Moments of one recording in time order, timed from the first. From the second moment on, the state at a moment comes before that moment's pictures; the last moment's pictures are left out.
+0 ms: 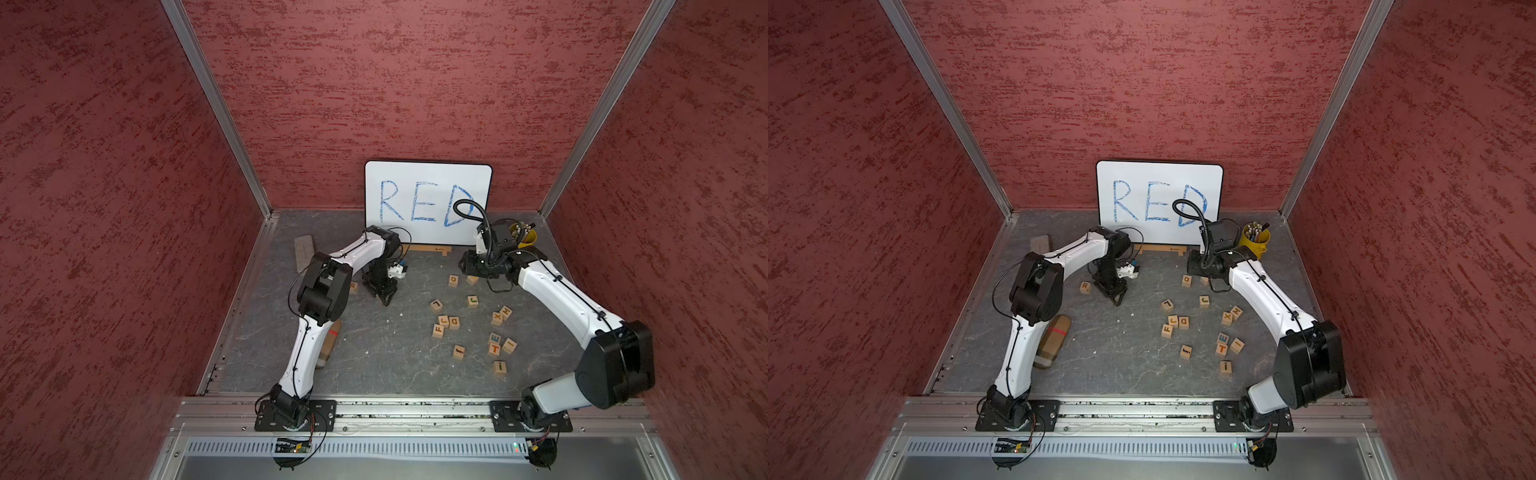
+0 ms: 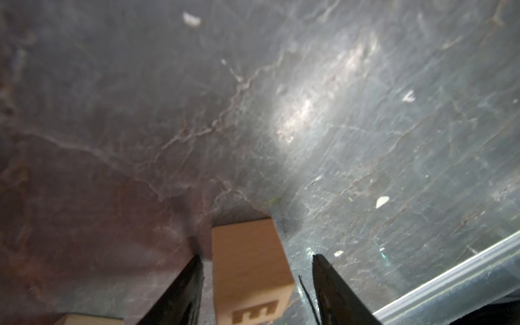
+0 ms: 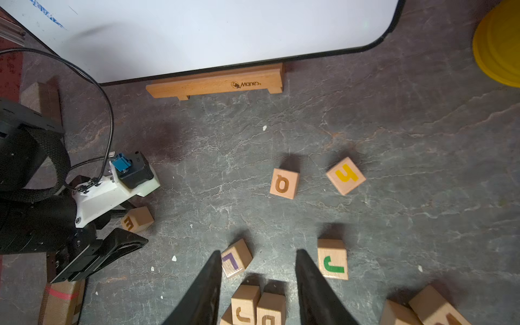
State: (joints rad) left arm -0.51 2.29 1.87 -1.34 0.15 0.33; right arm 0.31 1.48 1.22 -0.66 -0.11 0.44
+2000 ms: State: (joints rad) left arm -0.54 2.15 1.72 -1.21 0.10 1.76; right arm 0.28 1.42 1.21 -0.69 -0.04 0.47
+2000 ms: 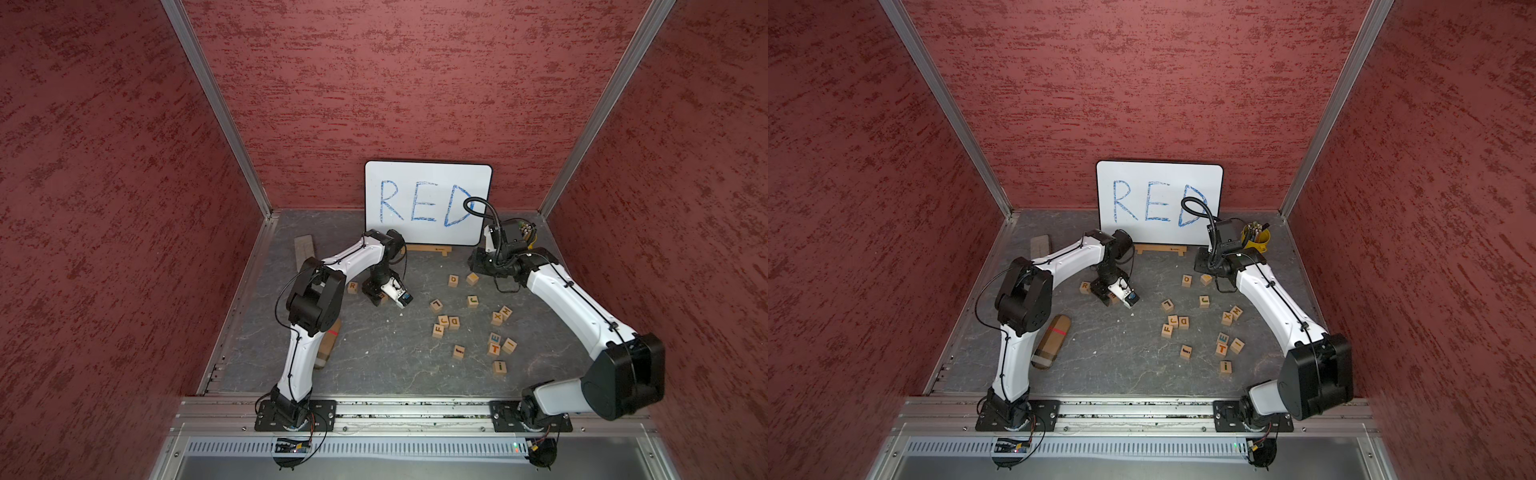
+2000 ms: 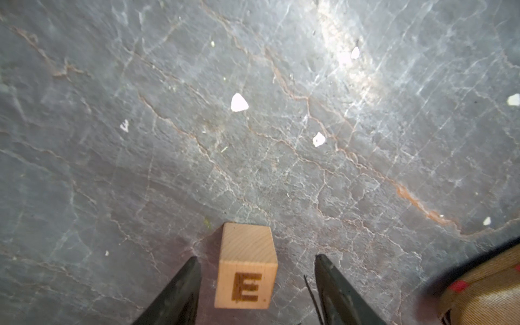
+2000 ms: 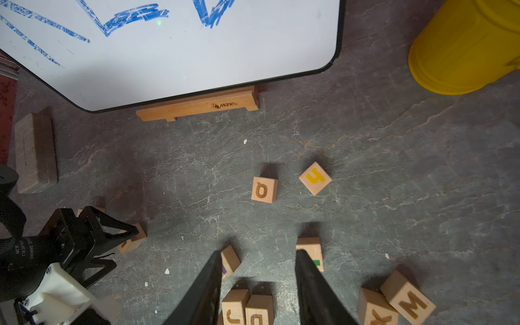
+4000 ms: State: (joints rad) left arm -0.38 2.17 1.72 -1.16 0.18 0.13; right arm 0.25 1.46 1.21 -0.66 -0.11 0.40
